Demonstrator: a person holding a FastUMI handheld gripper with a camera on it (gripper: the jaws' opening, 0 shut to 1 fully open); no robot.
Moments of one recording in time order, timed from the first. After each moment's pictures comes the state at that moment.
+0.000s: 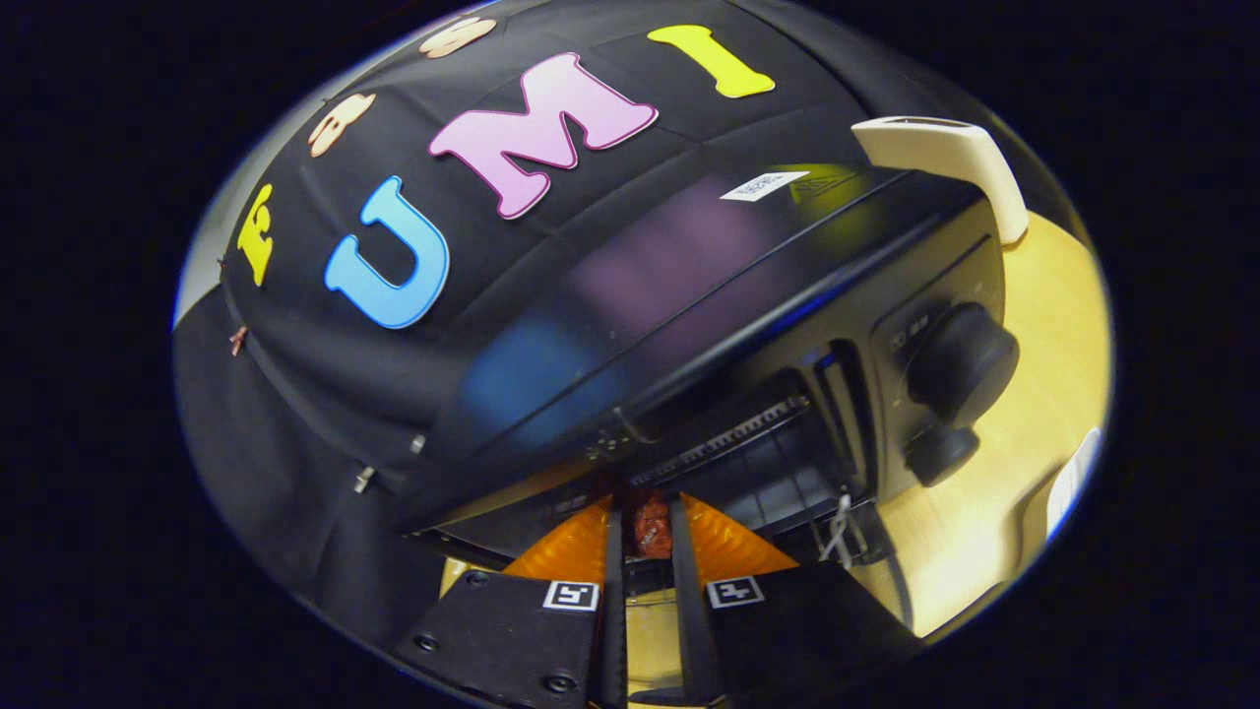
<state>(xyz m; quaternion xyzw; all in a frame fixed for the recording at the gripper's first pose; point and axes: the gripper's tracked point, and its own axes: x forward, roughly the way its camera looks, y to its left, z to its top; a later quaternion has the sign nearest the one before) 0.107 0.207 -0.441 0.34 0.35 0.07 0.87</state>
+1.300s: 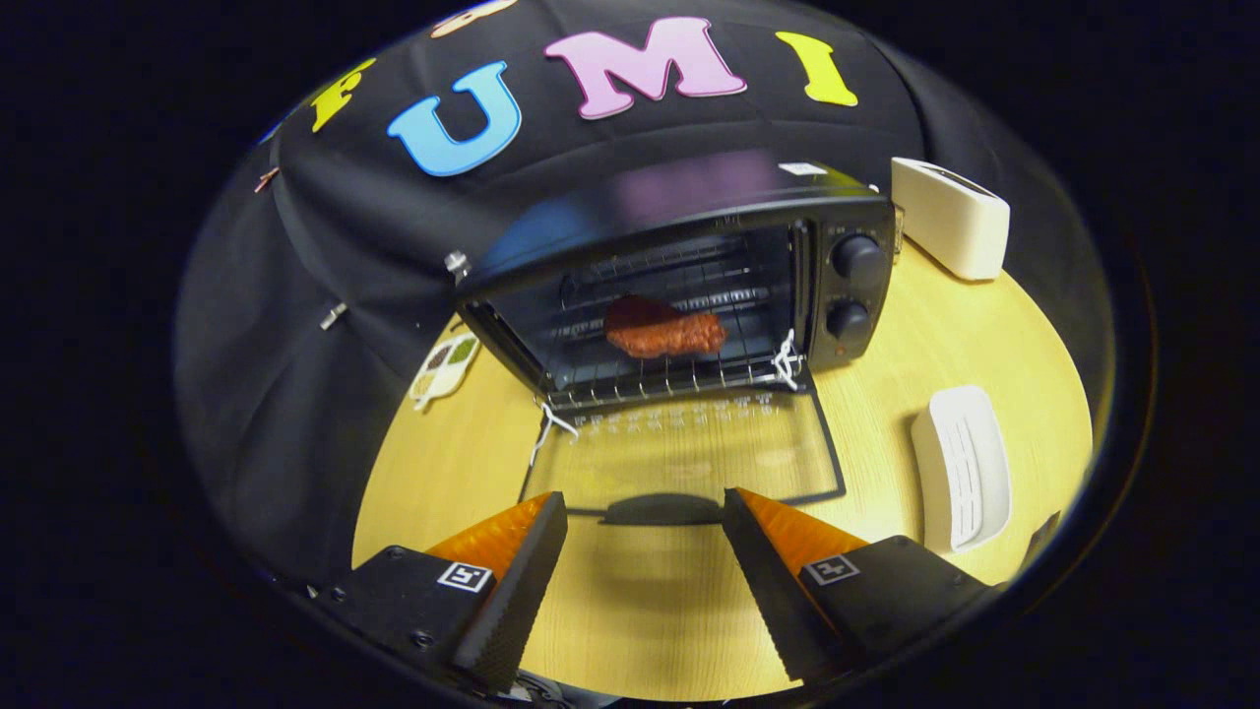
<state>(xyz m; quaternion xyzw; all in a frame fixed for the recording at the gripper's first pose) -0.074 0.223 -0.423 0.16 0.47 0.12 0.86</state>
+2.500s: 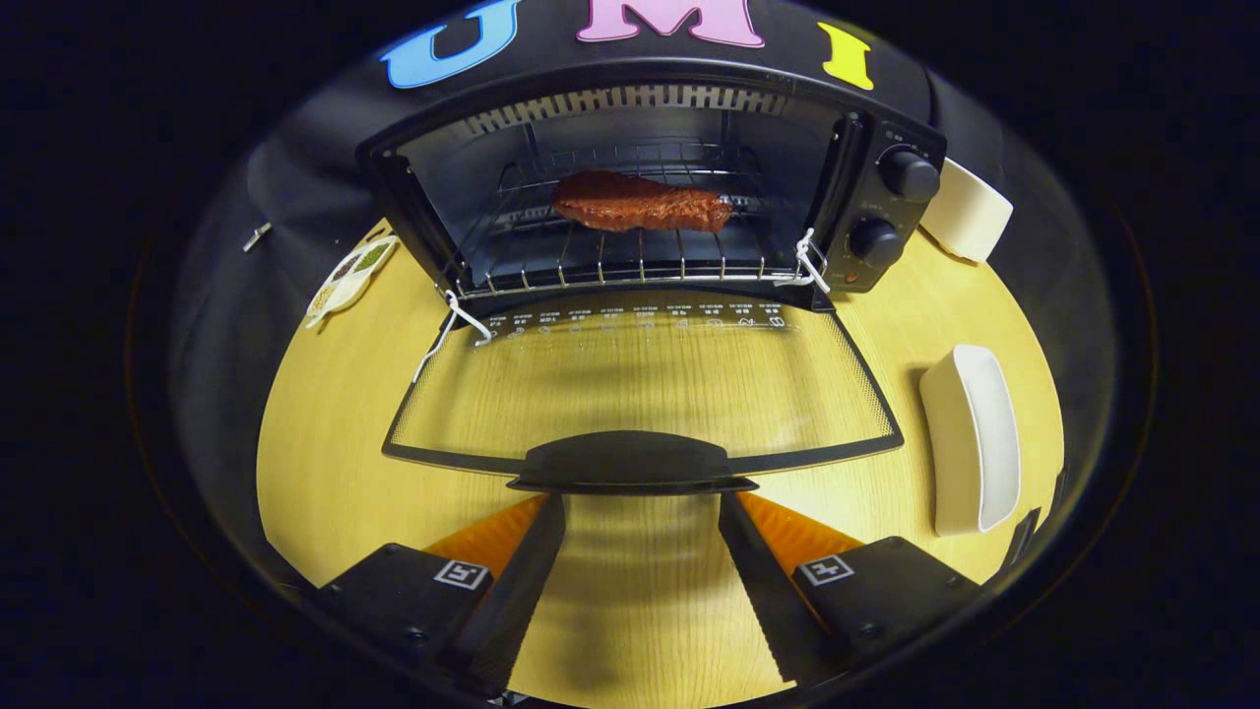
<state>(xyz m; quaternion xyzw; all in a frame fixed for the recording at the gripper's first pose) -0.089 0.241 -0.488 0.06 0.54 0.05 0.84</state>
